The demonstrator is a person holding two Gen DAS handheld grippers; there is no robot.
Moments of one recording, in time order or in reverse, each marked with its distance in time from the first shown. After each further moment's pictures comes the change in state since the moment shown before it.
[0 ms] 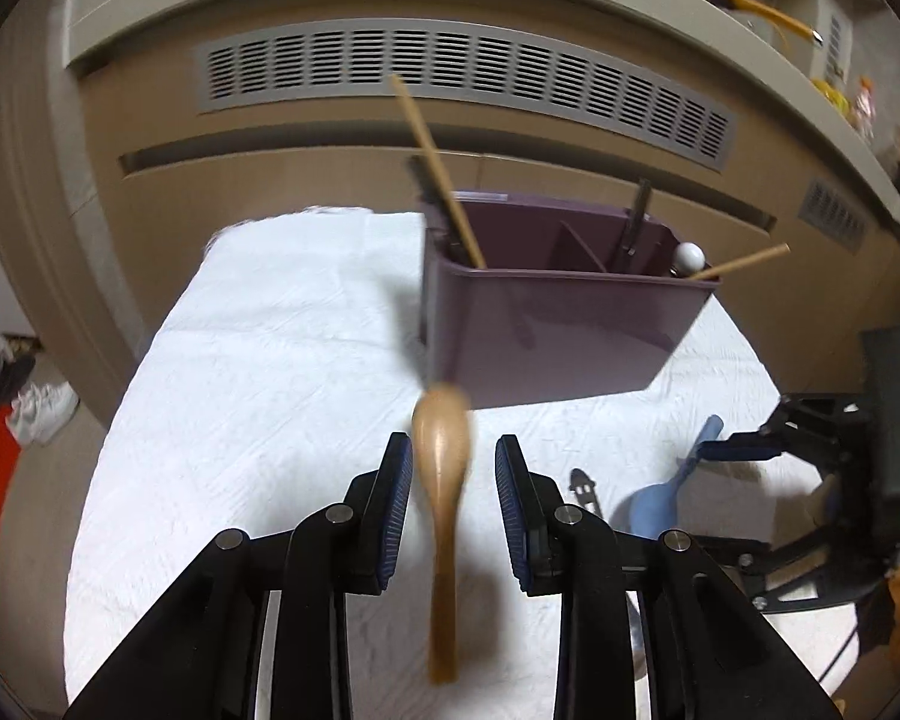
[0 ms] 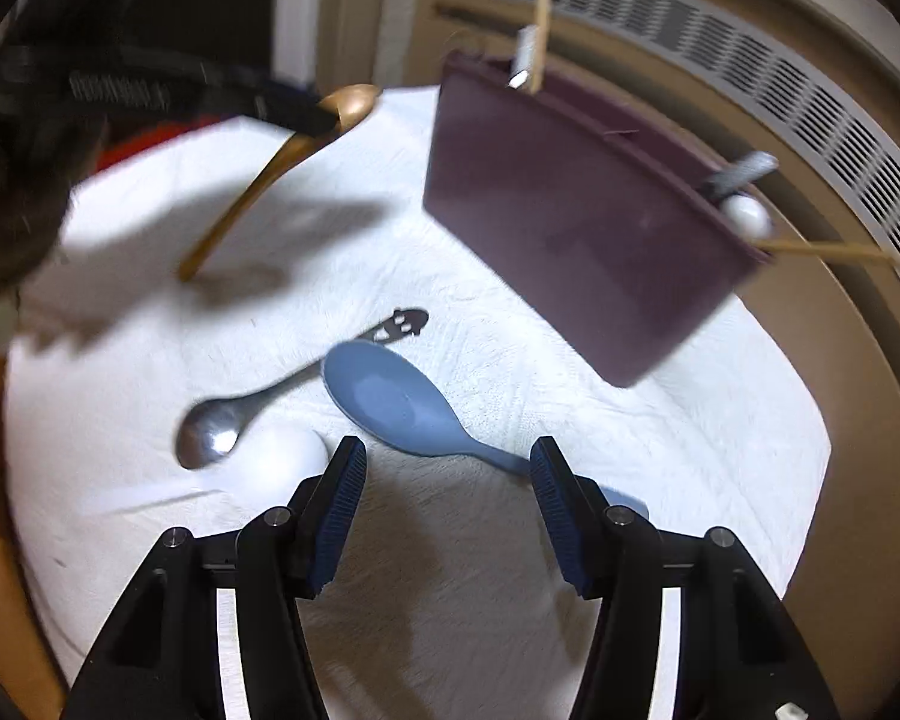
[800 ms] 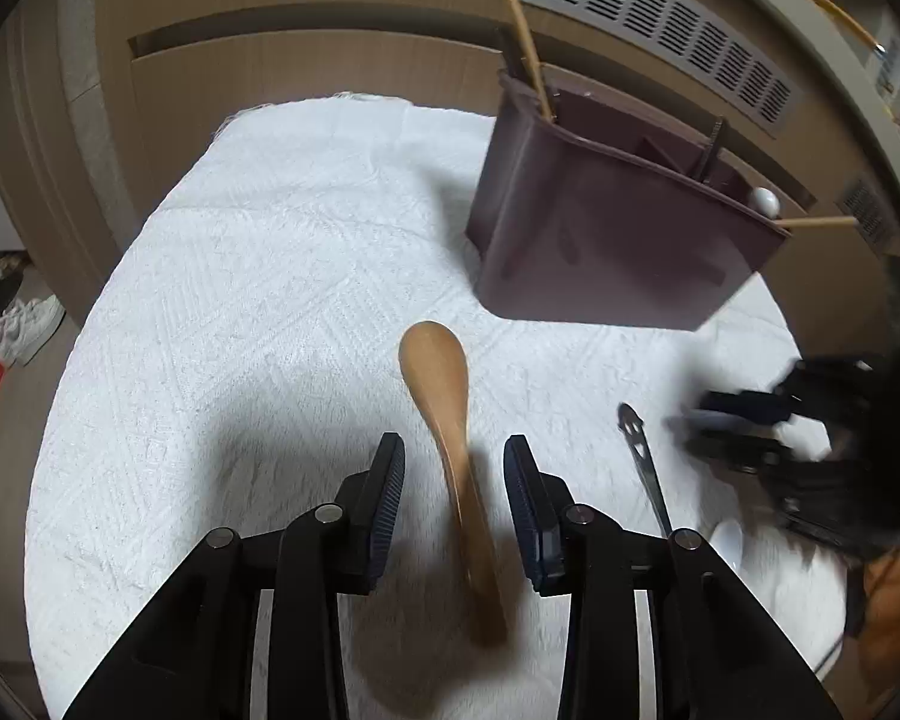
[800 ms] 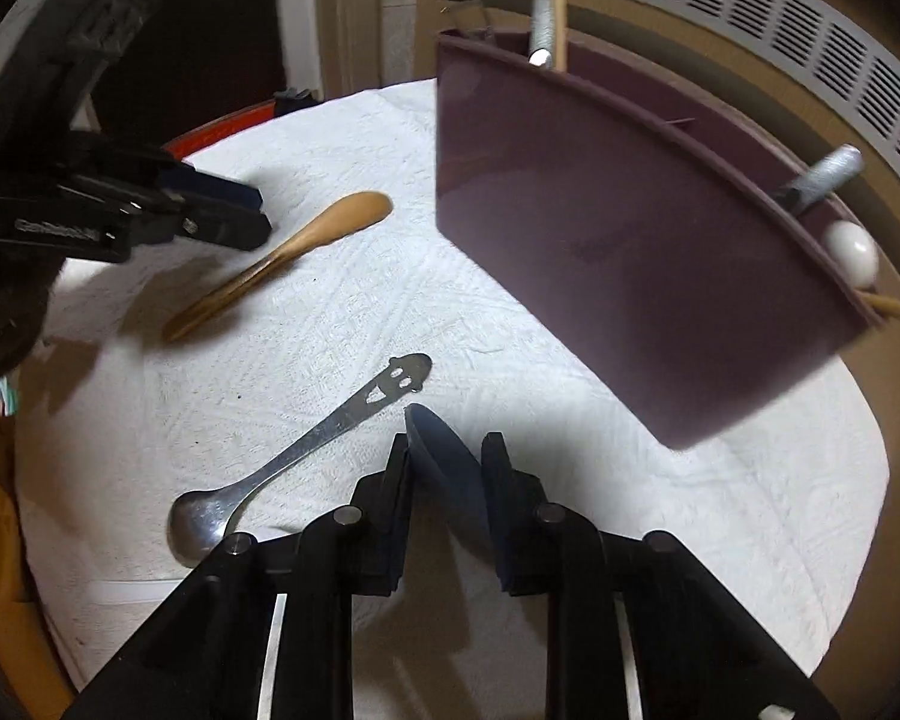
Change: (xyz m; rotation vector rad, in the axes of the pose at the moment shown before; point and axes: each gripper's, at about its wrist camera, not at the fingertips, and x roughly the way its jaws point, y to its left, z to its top) left arm 0.047 0.019 -0.016 -0.101 0.191 -0.010; right arm 0.028 -0.010 0.017 0.099 -0.002 0.107
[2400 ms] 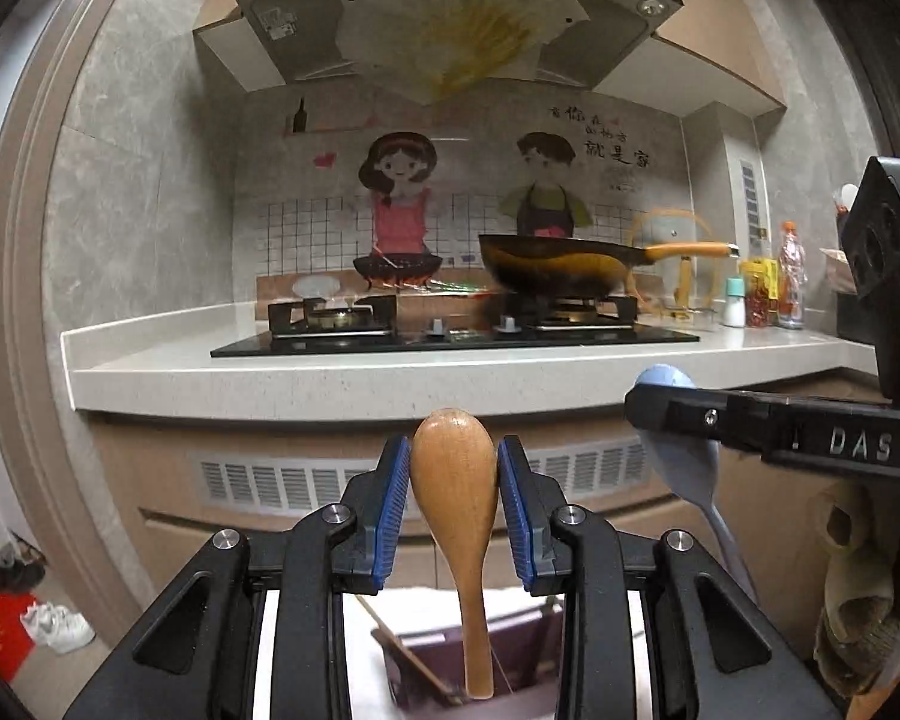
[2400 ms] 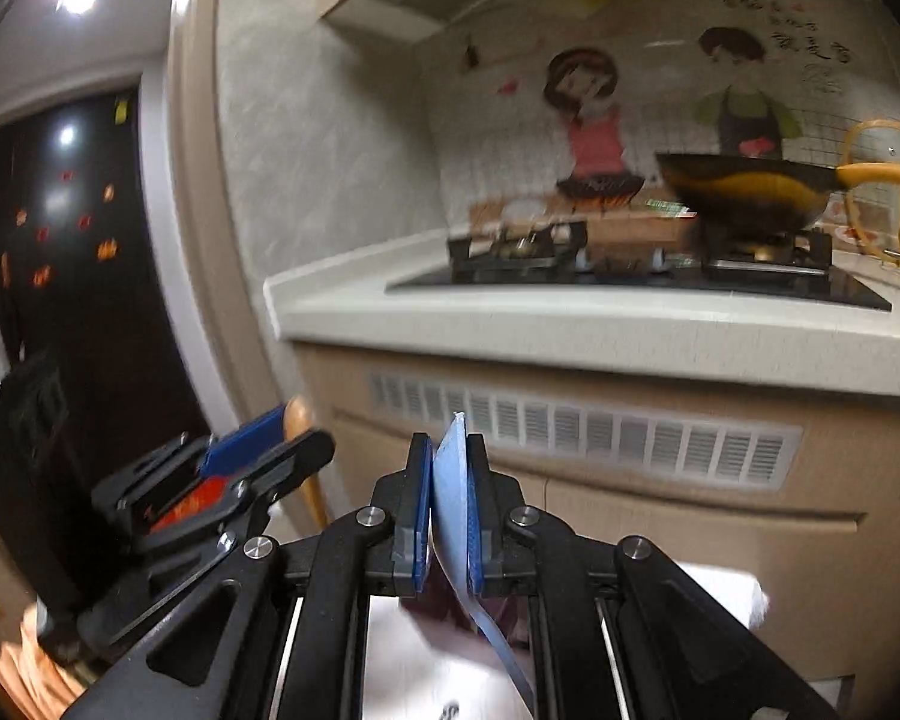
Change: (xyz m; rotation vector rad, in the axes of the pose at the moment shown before) left arm -0.210 -0.108 0.139 0.259 -0.810 -0.015; right arm -0.273 -0.041 0.128 0.441 -0.689 -0.144
